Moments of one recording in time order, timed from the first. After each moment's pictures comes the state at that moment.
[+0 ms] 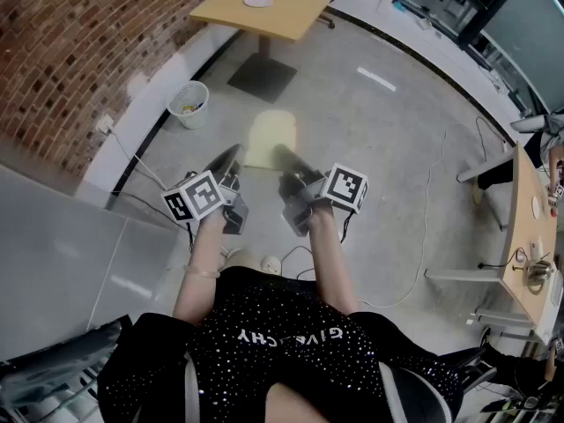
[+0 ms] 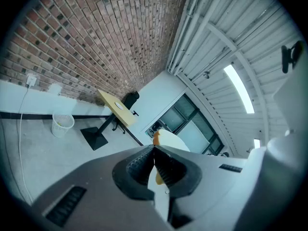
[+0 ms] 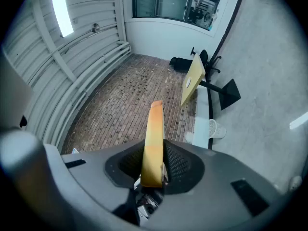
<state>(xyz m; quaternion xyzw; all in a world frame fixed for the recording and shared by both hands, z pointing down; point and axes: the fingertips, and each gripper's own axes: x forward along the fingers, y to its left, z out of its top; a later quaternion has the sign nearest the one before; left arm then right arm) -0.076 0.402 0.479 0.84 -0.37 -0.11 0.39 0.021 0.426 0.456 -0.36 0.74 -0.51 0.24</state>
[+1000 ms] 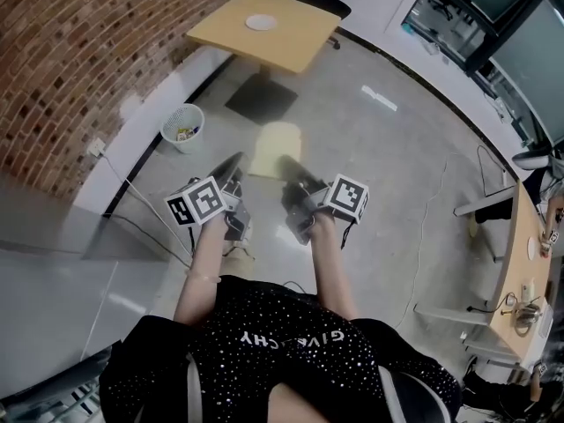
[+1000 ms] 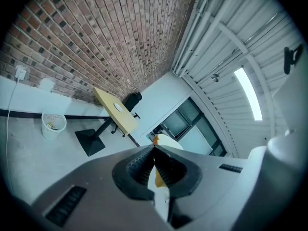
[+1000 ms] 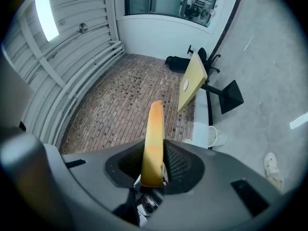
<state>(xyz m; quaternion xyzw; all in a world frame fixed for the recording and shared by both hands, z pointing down) -0.030 0.249 0.473 0.83 -0.37 -0.13 0.40 0.072 0.271 0.463 -0.37 0.73 -0.53 0.24</state>
